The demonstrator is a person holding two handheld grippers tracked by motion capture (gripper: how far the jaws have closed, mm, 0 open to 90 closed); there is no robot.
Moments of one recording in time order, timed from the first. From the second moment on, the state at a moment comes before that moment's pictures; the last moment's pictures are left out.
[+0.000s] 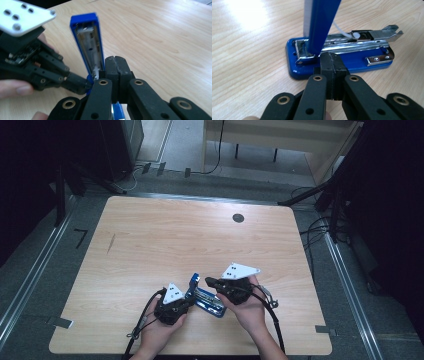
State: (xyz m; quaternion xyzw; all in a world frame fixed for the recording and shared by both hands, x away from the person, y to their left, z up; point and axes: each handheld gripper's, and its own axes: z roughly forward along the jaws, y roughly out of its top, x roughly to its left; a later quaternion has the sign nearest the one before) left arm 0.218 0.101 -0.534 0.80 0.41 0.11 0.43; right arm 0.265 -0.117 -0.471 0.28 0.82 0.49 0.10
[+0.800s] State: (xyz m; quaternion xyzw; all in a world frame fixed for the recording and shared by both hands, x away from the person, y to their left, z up) left arm 0.219 0.096 -0.534 0.80 0.40 0.12 0.43; right arm 0.274 -0.088 -0.429 0.27 0.81 0.51 0.12
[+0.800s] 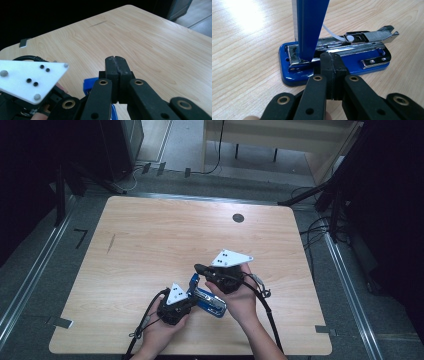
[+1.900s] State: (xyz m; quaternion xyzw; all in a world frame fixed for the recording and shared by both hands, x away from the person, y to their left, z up) left arm 0.218 0.097 -0.534 0.81 0.39 0.11 0.43; right arm 0.255 -0.117 -0.449 0.27 0.82 0.50 0.12
